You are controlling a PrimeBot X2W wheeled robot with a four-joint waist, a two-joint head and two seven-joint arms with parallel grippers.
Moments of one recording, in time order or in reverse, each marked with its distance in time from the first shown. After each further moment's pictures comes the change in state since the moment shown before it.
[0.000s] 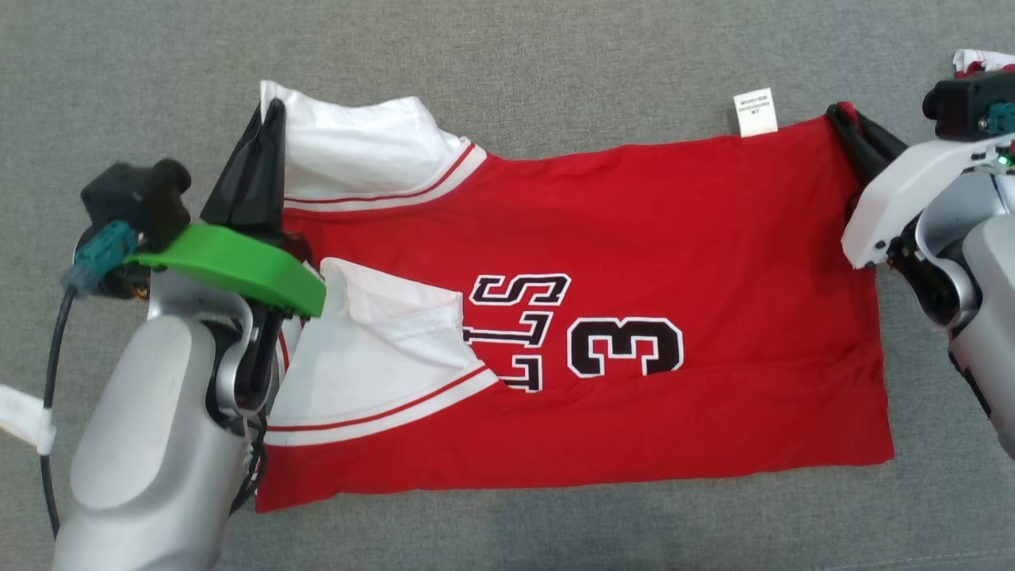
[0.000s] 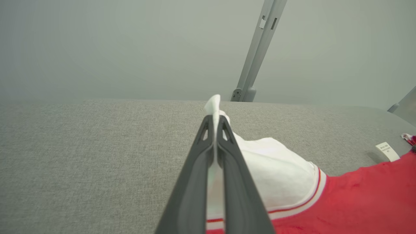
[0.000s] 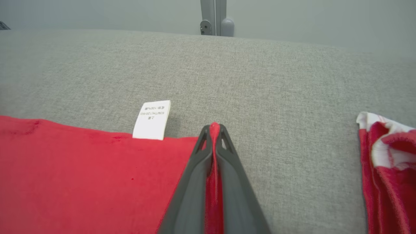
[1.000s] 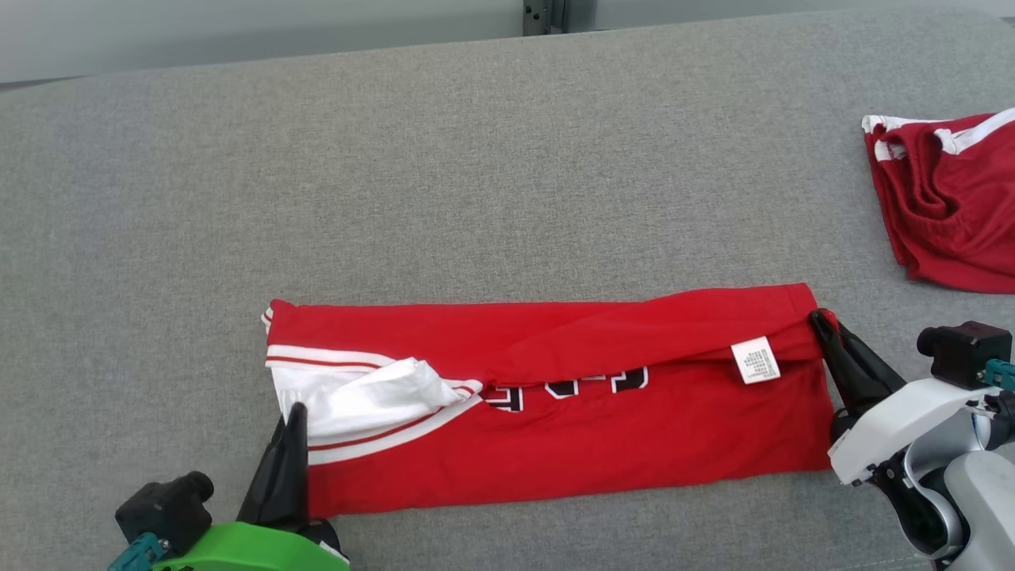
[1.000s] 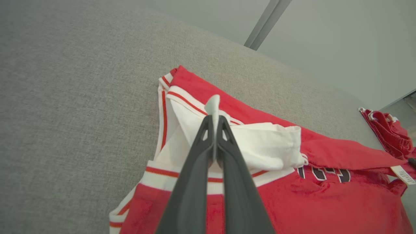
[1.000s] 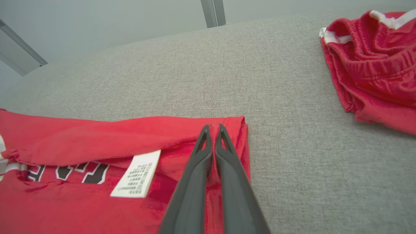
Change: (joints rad) left arm 0.693 0.001 0.026 -0.376 -0.132 0.147 -0.033; right arm 0.594 0.045 -0.178 -0.350 0.017 0.000 -0.144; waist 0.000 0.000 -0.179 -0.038
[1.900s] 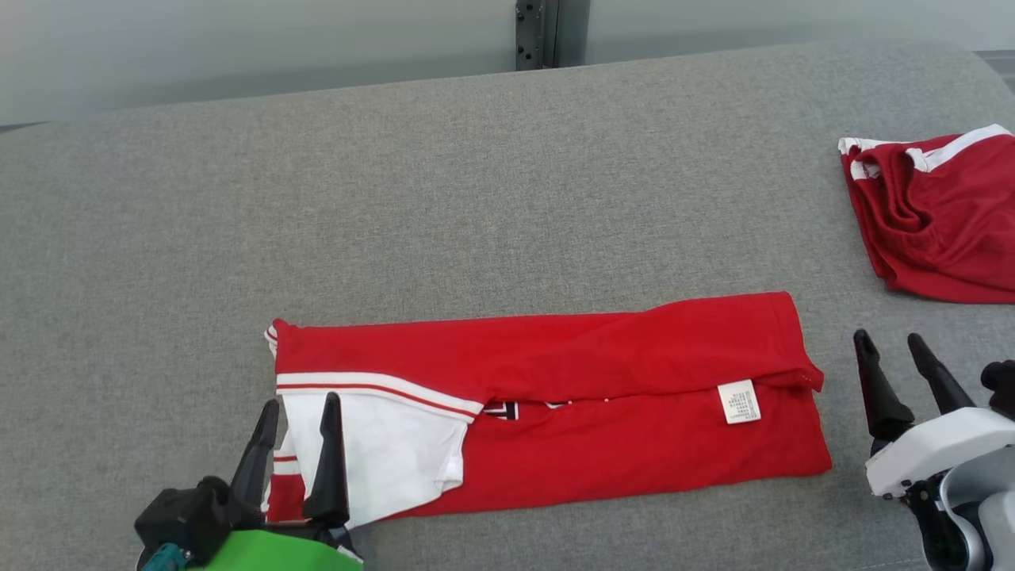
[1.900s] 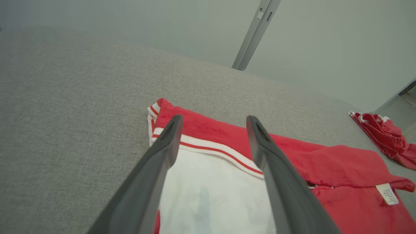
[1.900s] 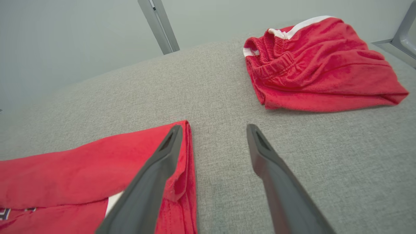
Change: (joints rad) left arm -0.004 0.007 -0.035 0.012 0.080 0.015 -0.072; right arm 0.114 0.145 -0.284 -0.012 -0.113 0.000 0.012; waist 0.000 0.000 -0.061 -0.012
